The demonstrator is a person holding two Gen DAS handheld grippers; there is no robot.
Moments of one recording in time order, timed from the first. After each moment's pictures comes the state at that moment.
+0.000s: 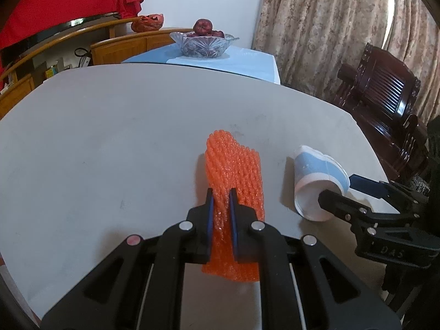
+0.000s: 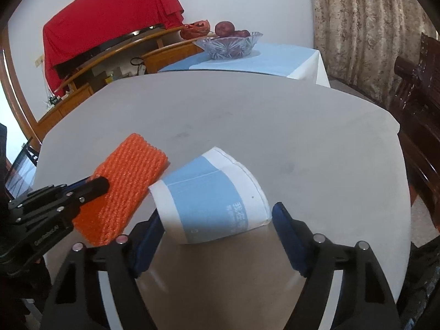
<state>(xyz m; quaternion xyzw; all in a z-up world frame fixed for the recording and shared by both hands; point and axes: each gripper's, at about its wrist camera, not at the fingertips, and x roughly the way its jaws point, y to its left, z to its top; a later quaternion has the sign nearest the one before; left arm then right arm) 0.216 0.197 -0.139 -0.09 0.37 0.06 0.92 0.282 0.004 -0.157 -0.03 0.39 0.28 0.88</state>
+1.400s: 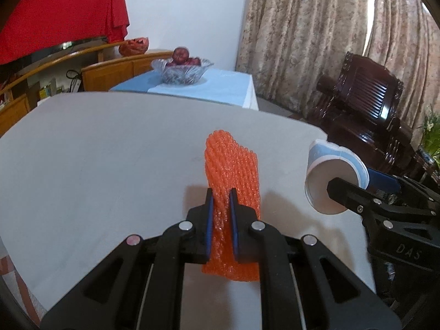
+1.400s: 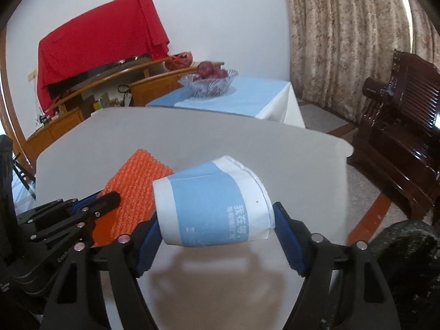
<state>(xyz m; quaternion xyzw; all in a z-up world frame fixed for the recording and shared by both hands) 0.190 0.142 -0.087 -0.07 0.32 0.03 0.95 0.238 -0.043 -0.078 -0.02 0.32 0.23 0.92</state>
